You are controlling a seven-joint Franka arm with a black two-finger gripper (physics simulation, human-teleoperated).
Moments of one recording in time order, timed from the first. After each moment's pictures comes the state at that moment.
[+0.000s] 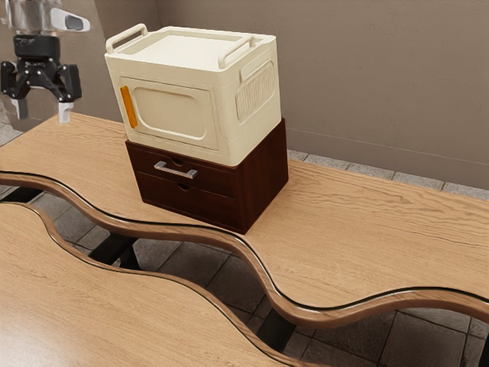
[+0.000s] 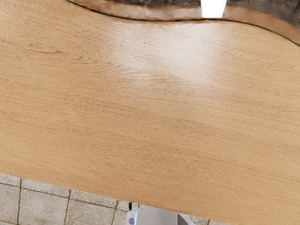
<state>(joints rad) -0.12 0.11 0.40 -1.27 0.01 1.01 0.05</state>
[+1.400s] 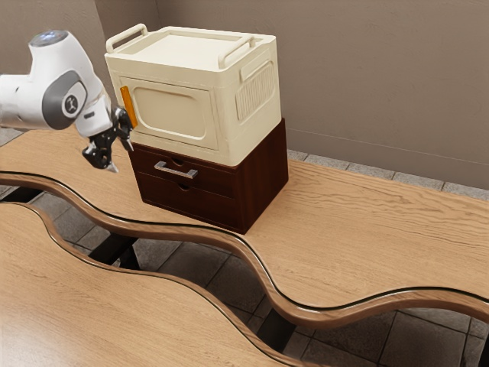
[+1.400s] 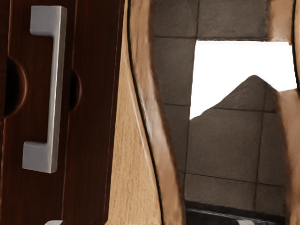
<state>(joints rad) -0.17 0.00 0.39 -2.01 0.00 2.30 1.72</state>
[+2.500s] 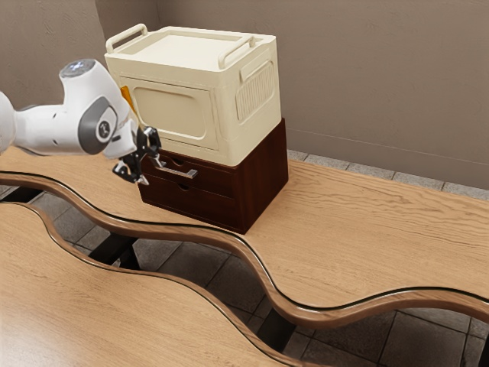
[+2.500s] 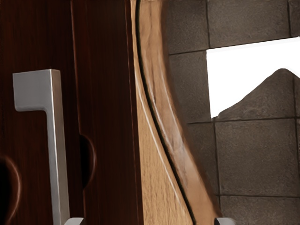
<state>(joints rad) -0.17 0.13 0.34 -2.03 -0.14 2.49 1.90</state>
